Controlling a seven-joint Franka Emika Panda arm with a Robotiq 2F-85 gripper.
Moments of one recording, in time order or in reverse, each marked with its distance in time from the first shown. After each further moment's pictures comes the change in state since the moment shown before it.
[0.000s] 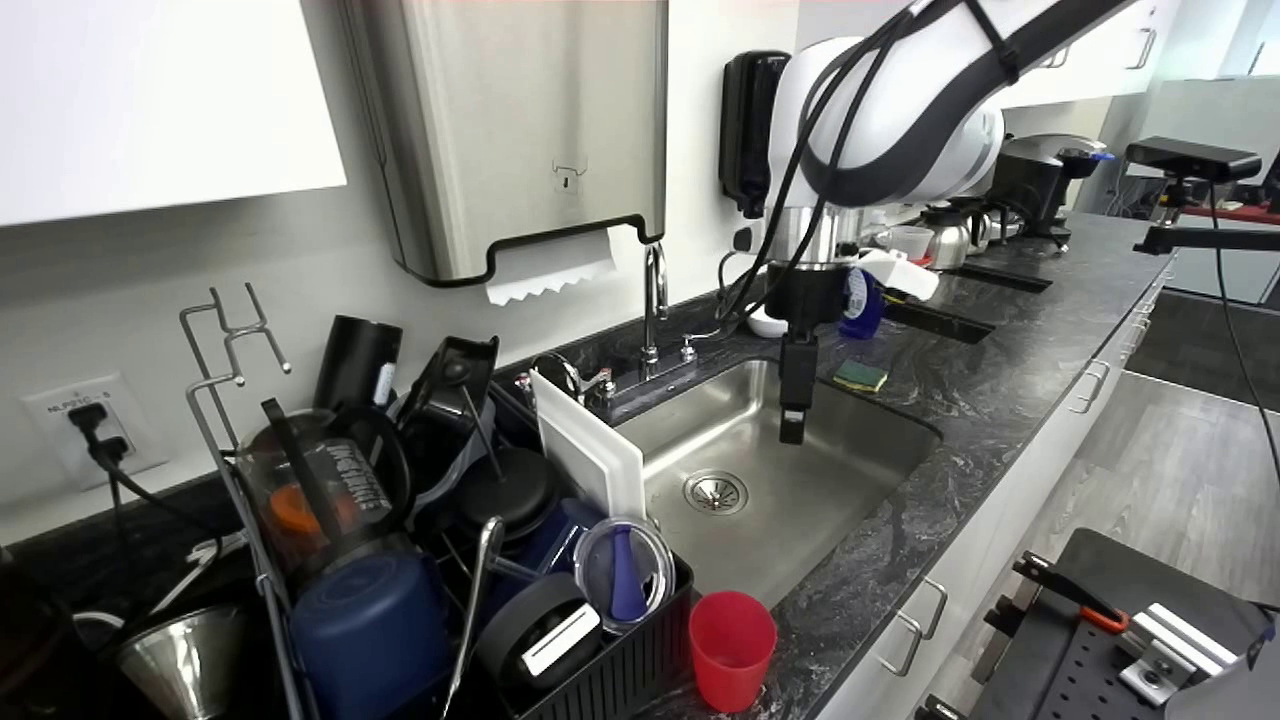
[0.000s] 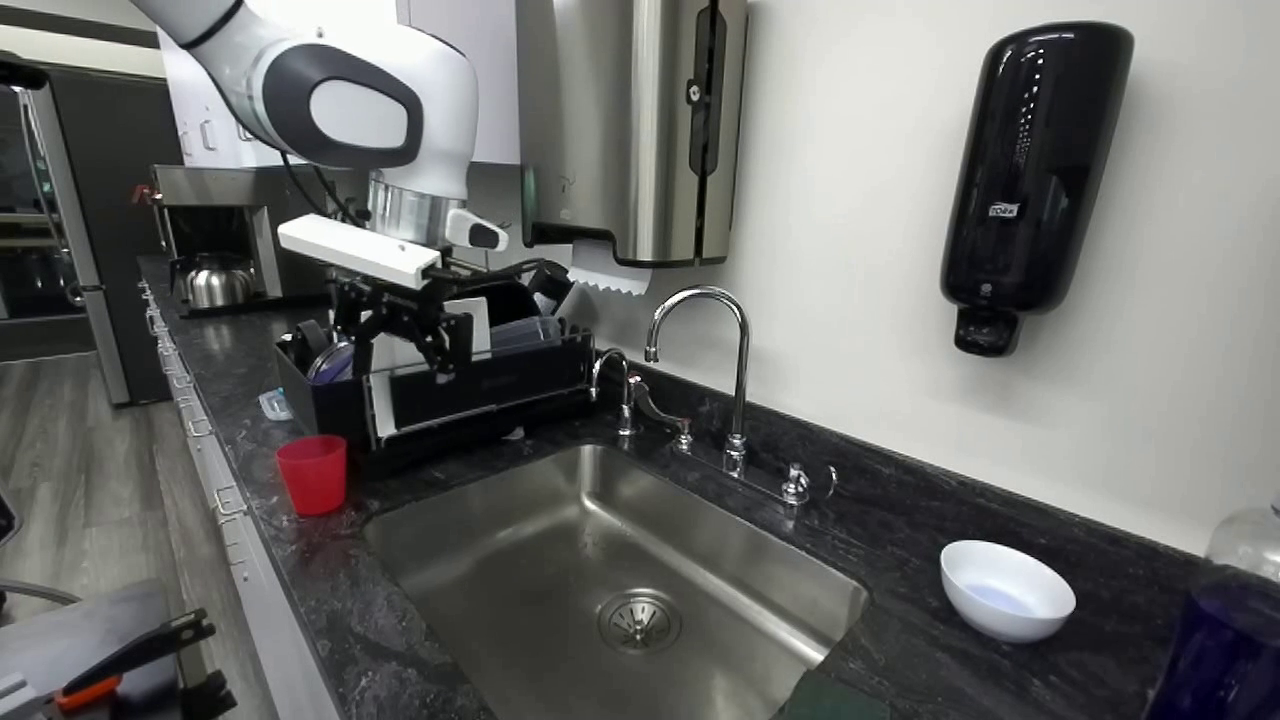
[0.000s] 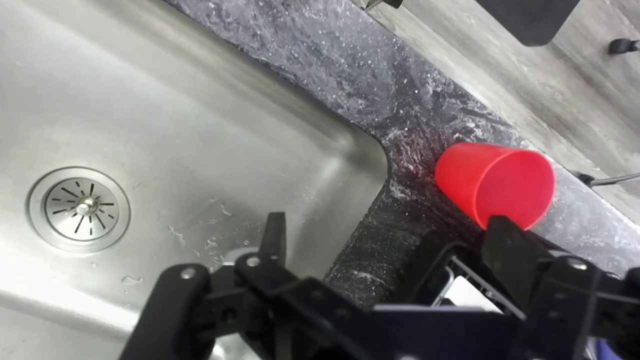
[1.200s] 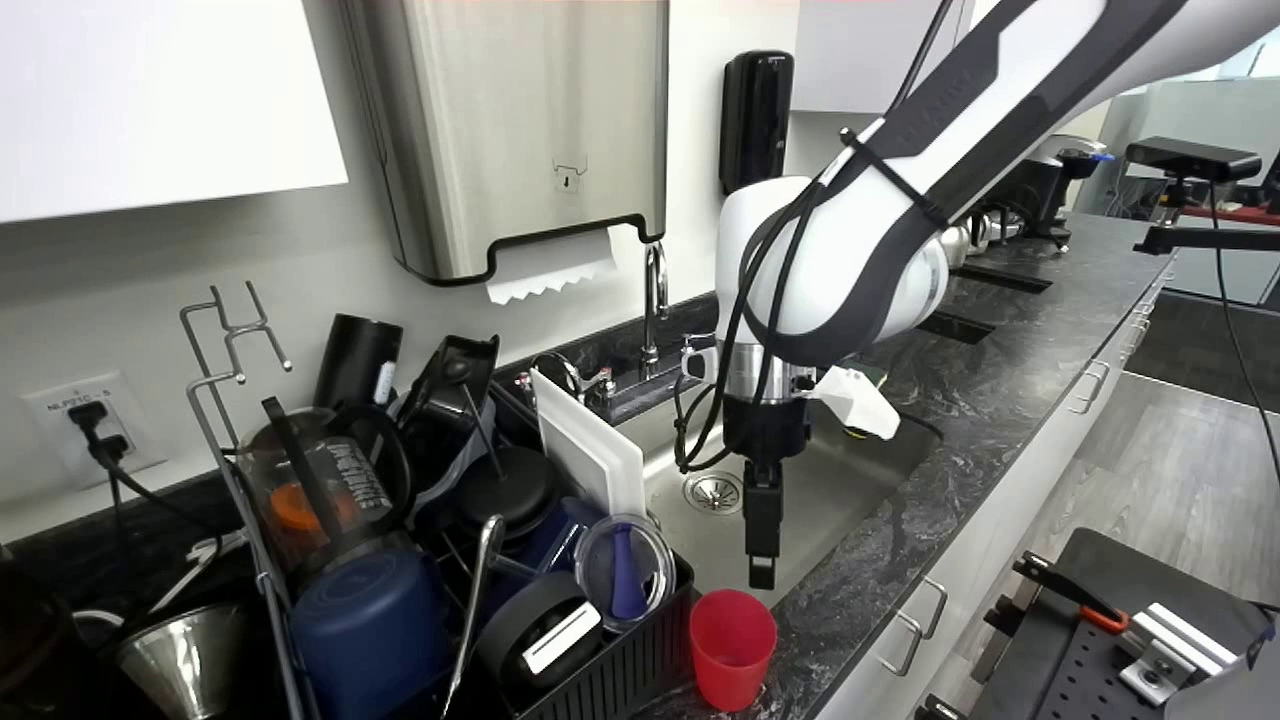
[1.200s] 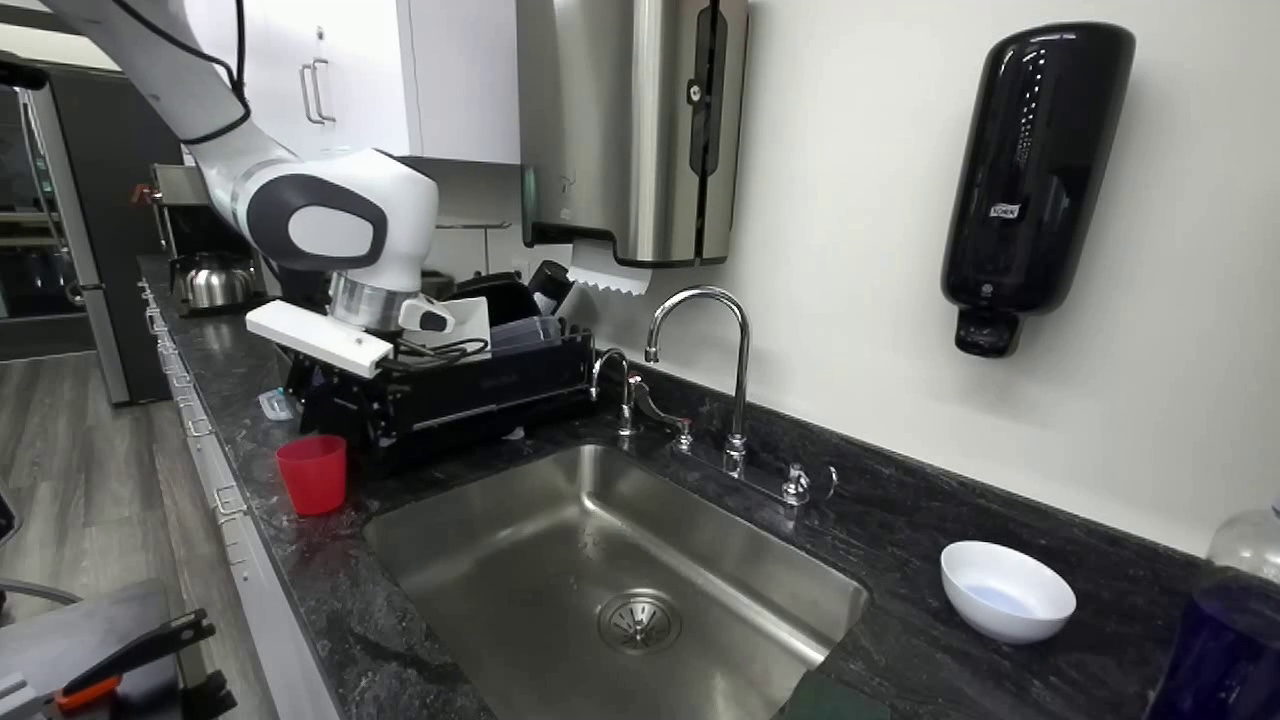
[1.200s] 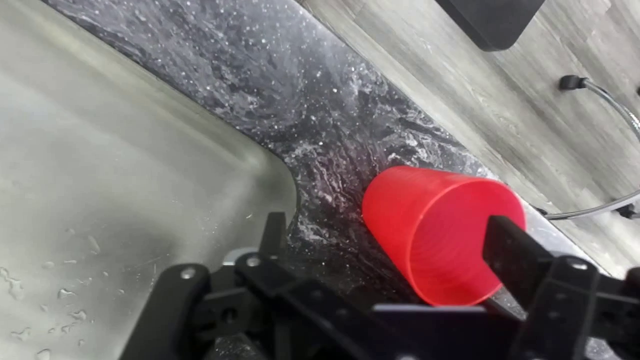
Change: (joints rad) arm 0.050 0.216 0.164 -0.034 0.146 0.186 -0.007
